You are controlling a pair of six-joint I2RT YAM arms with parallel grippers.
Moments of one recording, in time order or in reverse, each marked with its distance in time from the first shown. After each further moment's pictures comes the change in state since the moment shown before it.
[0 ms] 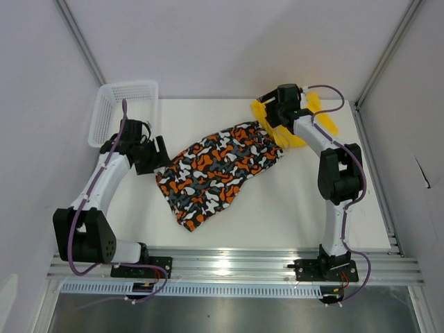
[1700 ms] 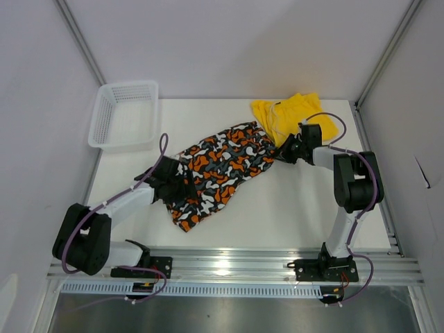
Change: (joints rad) left arm -0.354 -0.057 -0.454 0.387 -0.103 -0.201; right arm -0.164 -0.149 -0.619 0.209 -0.520 -0.606
